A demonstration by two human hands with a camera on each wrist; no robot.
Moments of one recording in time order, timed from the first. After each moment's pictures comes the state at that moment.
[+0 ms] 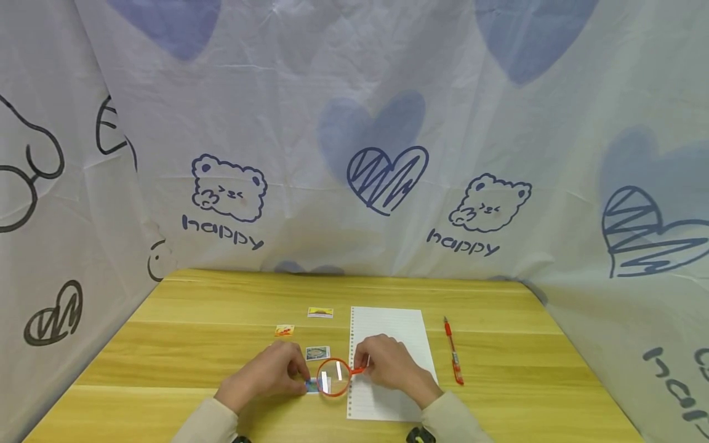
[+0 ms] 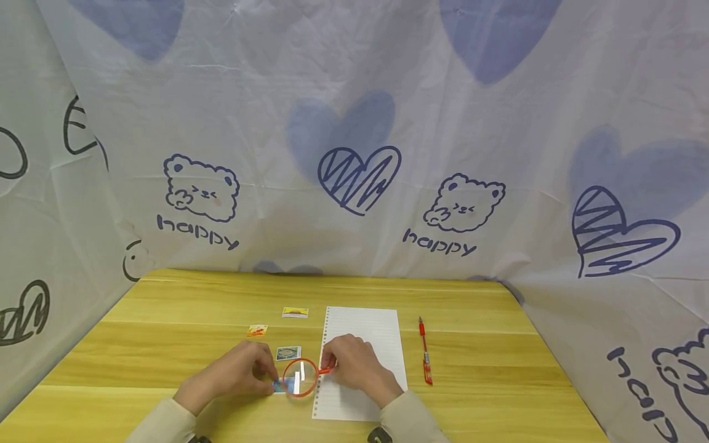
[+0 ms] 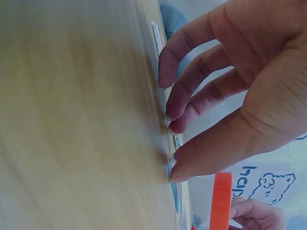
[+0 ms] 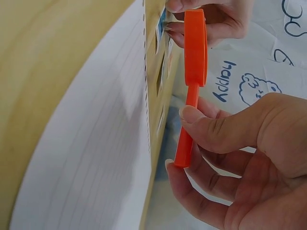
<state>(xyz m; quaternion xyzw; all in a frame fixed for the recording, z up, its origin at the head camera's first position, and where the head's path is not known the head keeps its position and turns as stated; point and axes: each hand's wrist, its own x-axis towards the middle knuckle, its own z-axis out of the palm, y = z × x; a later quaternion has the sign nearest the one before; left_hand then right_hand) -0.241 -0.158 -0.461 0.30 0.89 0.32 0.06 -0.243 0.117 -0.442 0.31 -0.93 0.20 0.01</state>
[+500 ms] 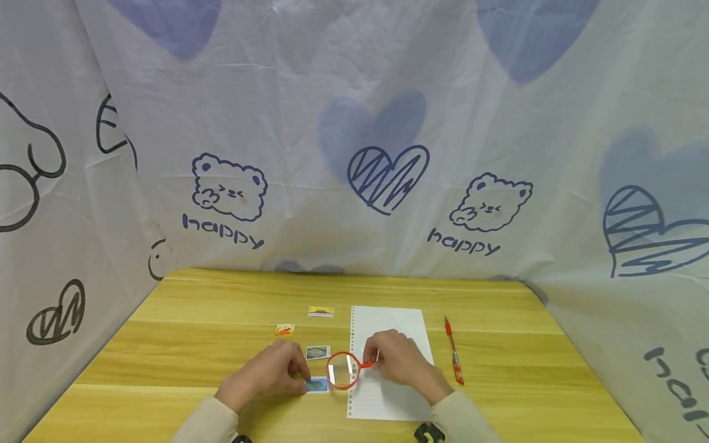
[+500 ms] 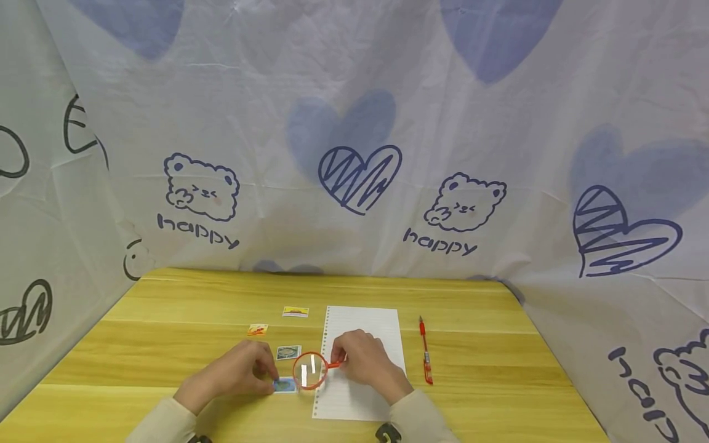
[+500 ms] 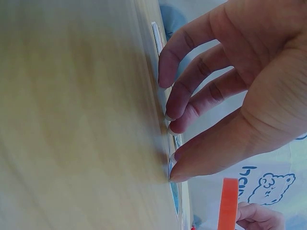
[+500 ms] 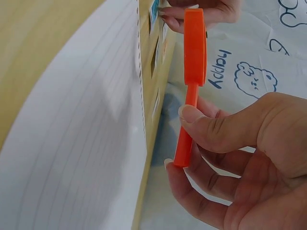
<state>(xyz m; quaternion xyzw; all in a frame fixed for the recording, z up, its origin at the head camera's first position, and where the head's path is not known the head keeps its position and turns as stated) -0.241 -0.158 -0.462 0.30 0.90 0.32 0.06 -0.245 0.132 -0.435 0.28 -0.93 0.22 0.01</state>
